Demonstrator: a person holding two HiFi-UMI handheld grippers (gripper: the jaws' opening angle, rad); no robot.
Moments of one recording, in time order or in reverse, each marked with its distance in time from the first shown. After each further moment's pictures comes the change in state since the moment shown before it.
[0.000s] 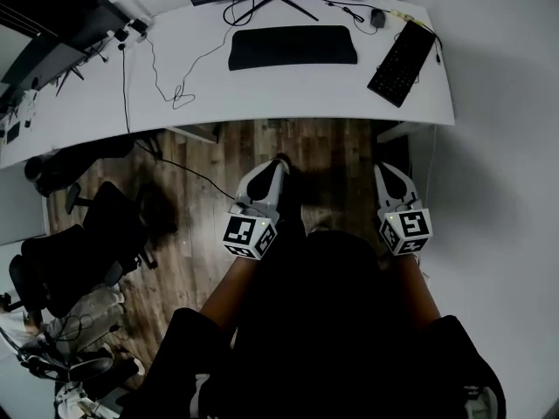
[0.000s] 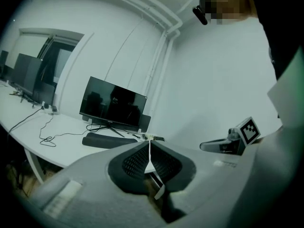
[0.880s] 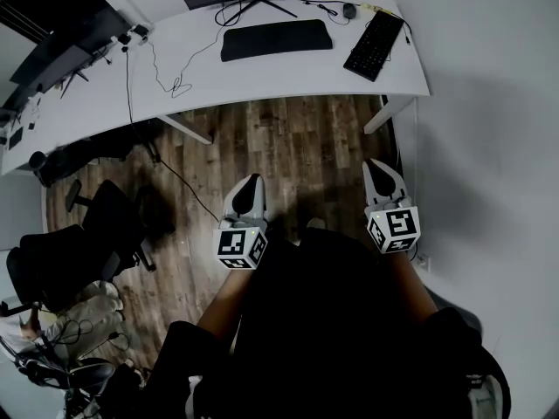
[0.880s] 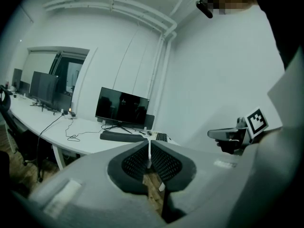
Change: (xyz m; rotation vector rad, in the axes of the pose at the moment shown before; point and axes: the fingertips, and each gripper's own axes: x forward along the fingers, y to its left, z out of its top) left arm -0.153 -0.065 -0.024 0.035 0.002 0.111; right arm -0.145 0.069 -0.006 -0.065 -0.113 -0.061
